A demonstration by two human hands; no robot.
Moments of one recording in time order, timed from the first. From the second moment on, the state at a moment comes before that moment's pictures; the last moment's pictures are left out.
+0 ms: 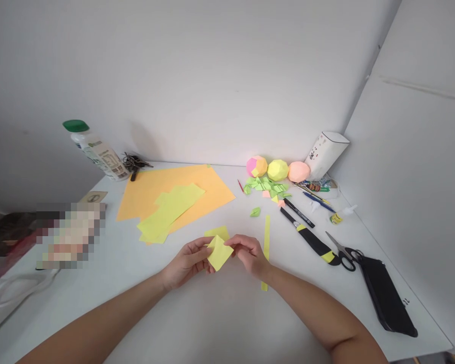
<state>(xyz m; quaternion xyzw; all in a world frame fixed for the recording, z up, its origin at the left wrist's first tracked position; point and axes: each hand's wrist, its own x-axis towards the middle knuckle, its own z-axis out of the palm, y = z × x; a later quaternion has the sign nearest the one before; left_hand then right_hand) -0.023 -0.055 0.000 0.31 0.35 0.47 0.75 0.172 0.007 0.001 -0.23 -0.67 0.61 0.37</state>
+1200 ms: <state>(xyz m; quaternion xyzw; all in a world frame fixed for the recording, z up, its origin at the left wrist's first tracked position) -0.020 -0.057 -0.006 0.37 0.35 0.48 0.71 0.168 0.014 0.002 -0.28 -0.59 0.70 0.29</state>
